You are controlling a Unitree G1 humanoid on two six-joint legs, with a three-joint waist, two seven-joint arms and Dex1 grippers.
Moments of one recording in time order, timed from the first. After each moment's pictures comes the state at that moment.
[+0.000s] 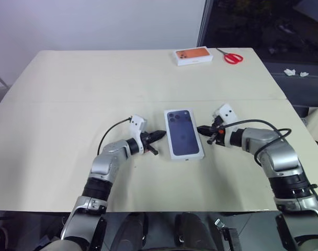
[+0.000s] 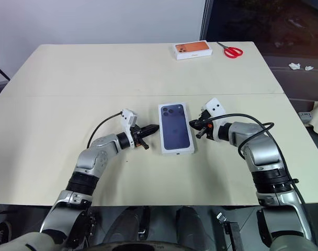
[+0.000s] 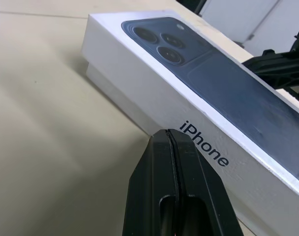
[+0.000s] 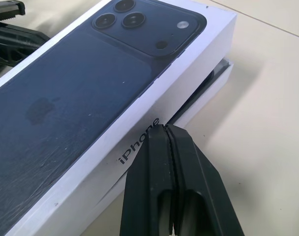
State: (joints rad) left arm -0.48 0.15 -0.07 0.28 -0.37 0.42 -0.74; right arm -0.47 -0.61 0.04 -0.01 0.30 0.71 0.79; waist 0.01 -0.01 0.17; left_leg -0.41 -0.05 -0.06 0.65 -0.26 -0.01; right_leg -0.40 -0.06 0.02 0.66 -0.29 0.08
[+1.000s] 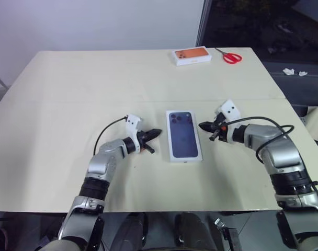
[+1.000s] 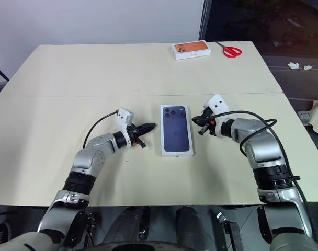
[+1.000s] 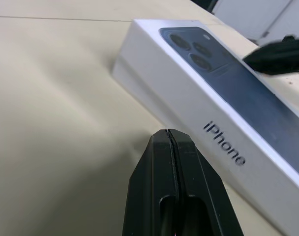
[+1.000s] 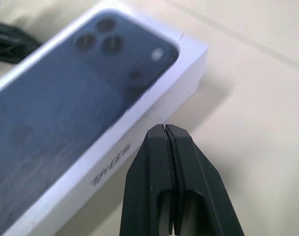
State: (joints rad) left arm -0.46 0.20 -0.03 0.25 -0.37 0.42 -0.72; right arm -0.52 -0.61 0.02 0.03 0.27 0.67 0.80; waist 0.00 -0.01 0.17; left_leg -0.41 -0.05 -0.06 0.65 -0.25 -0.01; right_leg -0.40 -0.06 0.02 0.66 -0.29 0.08
